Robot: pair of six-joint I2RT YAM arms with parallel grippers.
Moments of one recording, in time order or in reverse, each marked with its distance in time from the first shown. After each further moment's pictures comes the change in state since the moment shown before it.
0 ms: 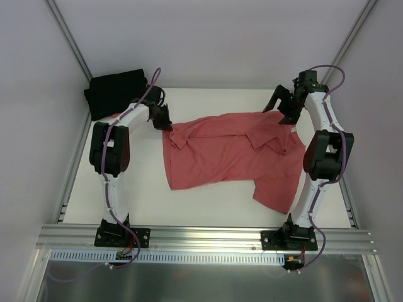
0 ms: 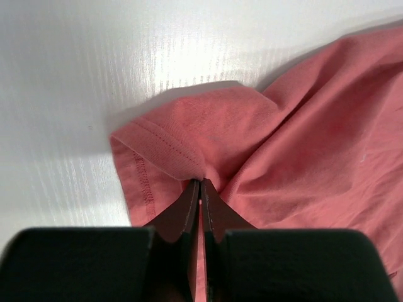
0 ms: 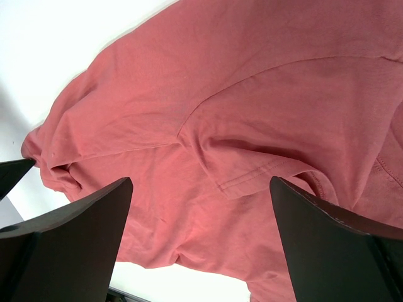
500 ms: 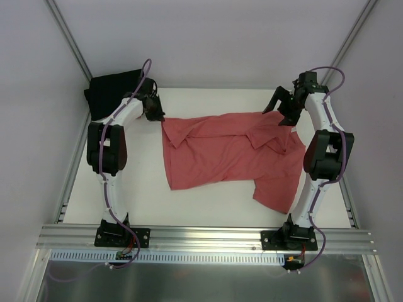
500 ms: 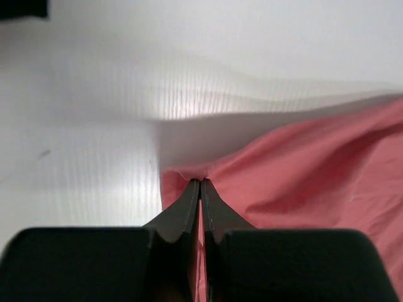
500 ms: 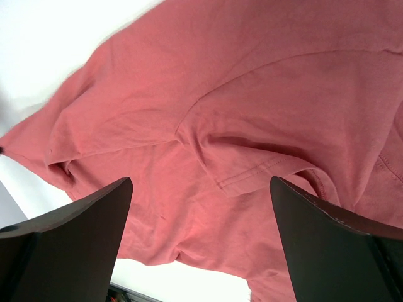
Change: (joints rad) left arm 0.048 0.008 0.077 -0.014 -0.073 -0.002; right arm -0.005 0.000 -0.008 0.000 -0.012 0.001
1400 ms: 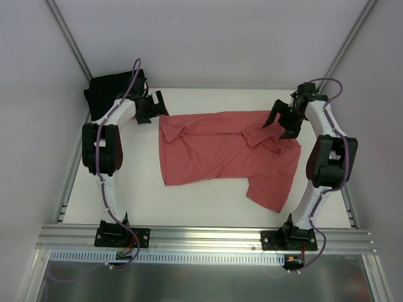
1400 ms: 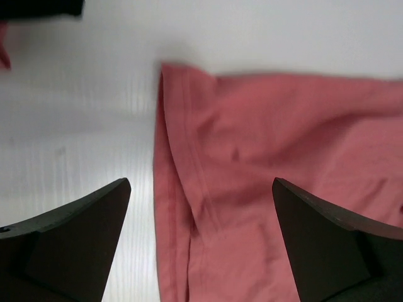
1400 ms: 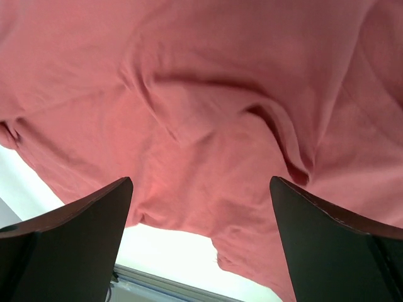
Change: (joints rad) left arm 0.071 0.012 0.017 0.055 0.069 -0.016; right arm -0.001 -0.089 -0.182 -0.026 0.013 -0.046
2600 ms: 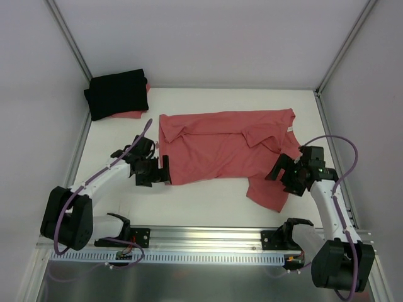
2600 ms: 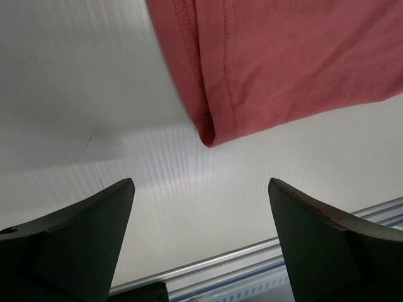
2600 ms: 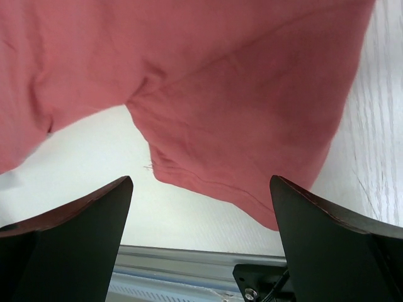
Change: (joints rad) left arm -0.254 -0.859 -0.992 -0.137 0.003 -0.006; right arm -0.006 -0.985 -1.005 0.129 0.066 0.054
